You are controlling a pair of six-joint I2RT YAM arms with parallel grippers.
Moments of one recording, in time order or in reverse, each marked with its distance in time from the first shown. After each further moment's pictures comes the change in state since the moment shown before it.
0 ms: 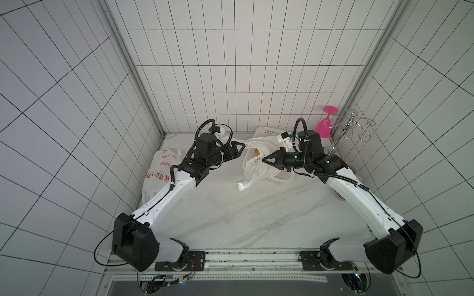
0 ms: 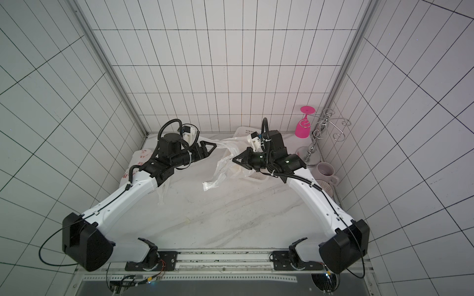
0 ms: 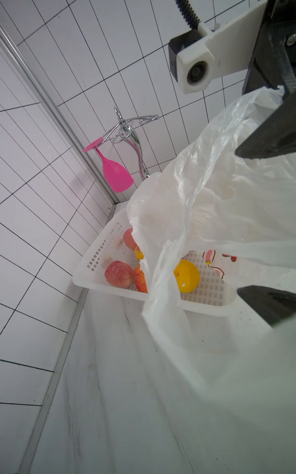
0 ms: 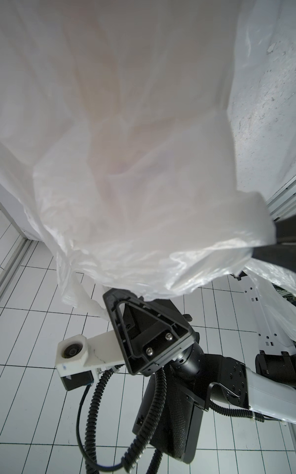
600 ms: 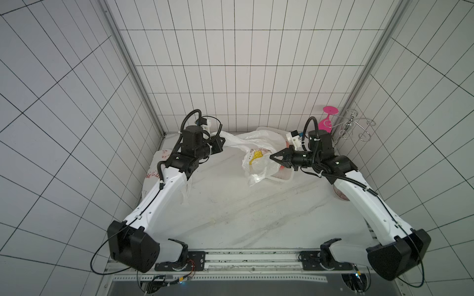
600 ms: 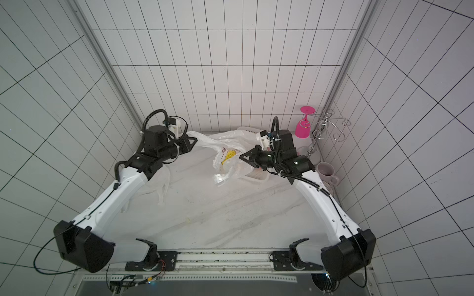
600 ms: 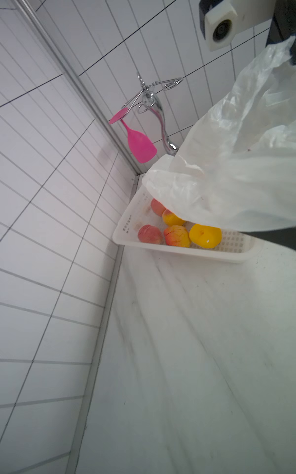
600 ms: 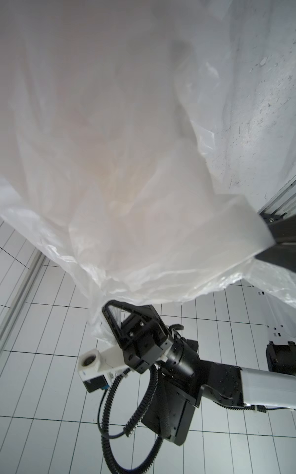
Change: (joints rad) left arm 0.144 -0.053 0.195 -0.288 -0.092 0.238; right arm -0.109 -0.066 -0.011 -0.056 -0.014 -0.008
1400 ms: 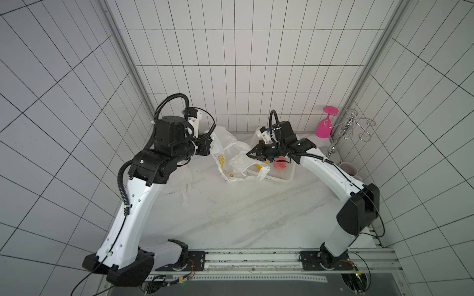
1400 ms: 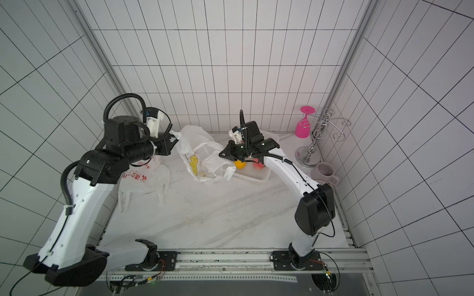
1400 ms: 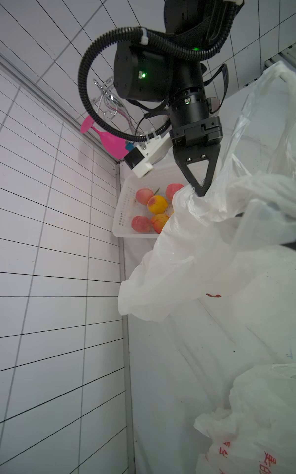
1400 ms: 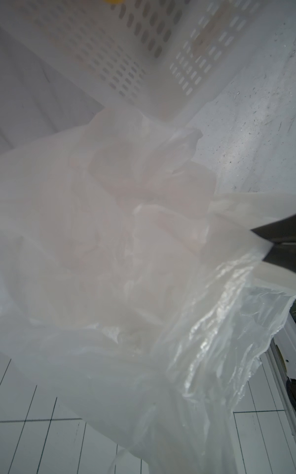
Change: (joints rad) left arm -0.064 -0.052 0.338 -0.531 -0.052 0.218; right arm 0.169 0.498 0.320 -0.027 0.036 -0.113
